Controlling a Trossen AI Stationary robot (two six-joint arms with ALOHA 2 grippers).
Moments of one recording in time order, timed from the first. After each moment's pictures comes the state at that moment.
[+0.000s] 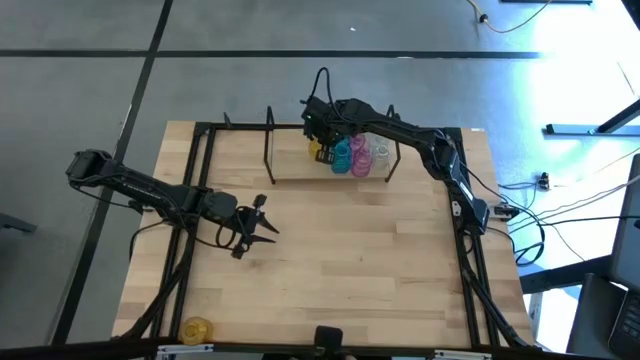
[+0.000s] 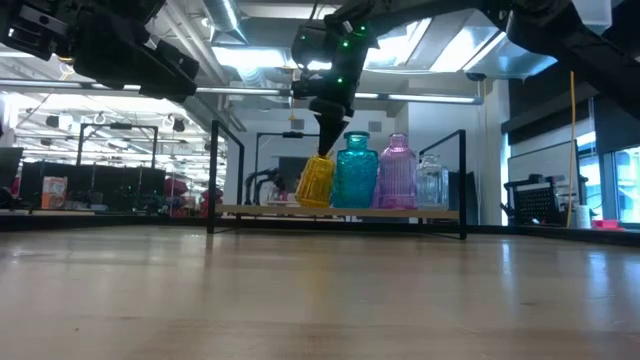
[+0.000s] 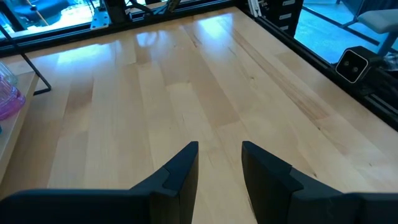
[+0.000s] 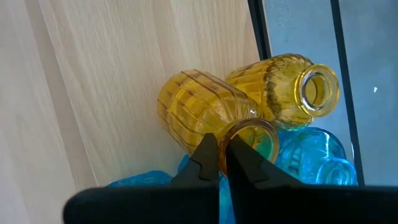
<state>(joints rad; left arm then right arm) -0.20 0.95 0.40 0.11 0.04 0.11 -0.39 2.26 2.26 -1.15 0.19 -0.29</state>
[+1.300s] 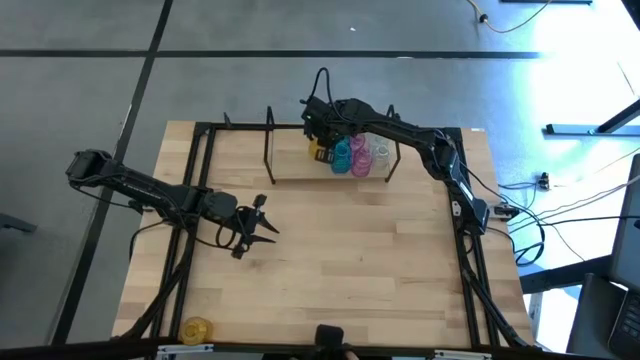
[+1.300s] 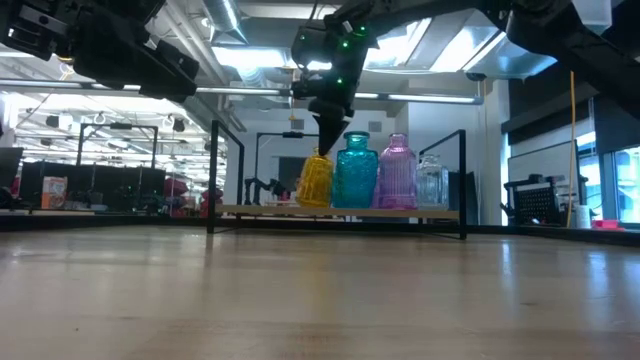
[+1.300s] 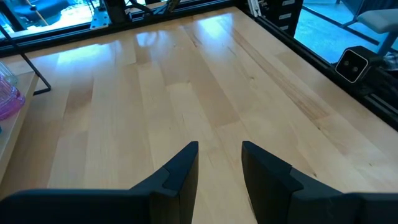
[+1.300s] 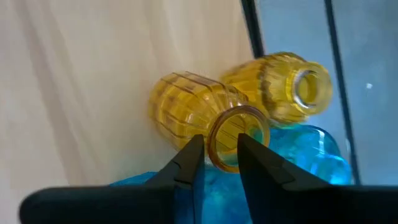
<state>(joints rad) -0.20 0.95 0.40 0.11 0.04 0.11 -0.39 2.26 2.26 -1.15 0.21 -0.27</state>
